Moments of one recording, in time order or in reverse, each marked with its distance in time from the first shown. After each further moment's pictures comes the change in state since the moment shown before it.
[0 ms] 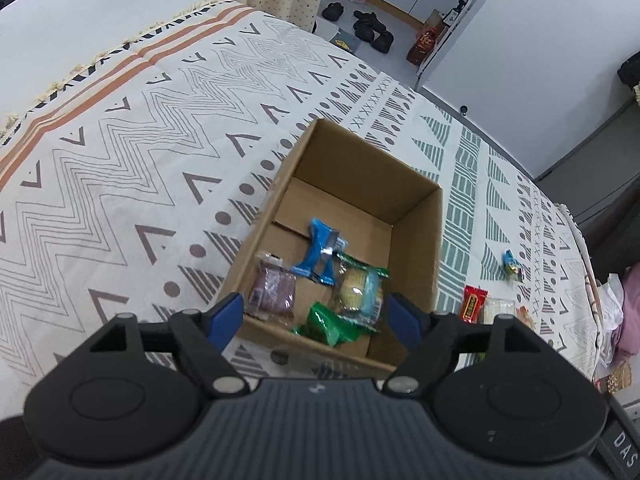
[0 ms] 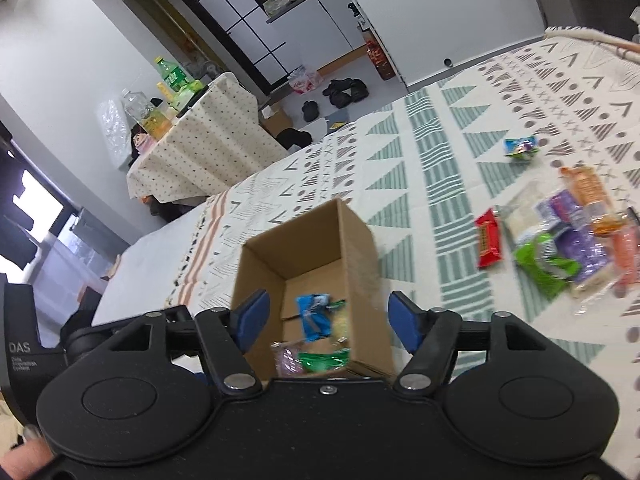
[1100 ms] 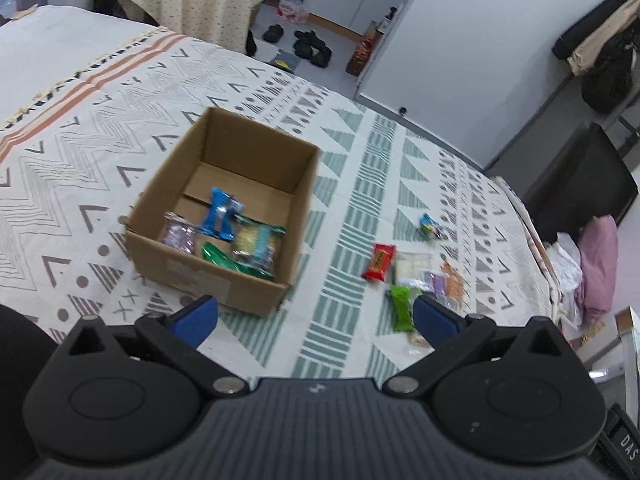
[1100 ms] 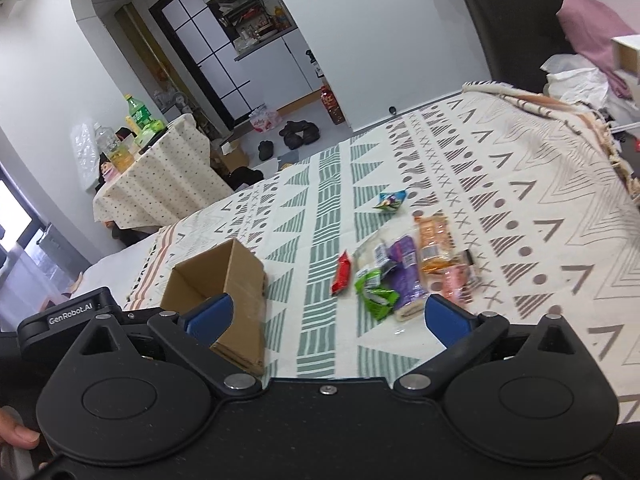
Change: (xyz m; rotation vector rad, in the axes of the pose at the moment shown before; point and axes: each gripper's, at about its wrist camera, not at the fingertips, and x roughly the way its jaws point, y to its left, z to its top) left arm -0.047 -0.083 -0.080 0.116 -0.077 -0.101; right arm -0.116 -0.098 0.002 -0.037 -0.123 -0.124
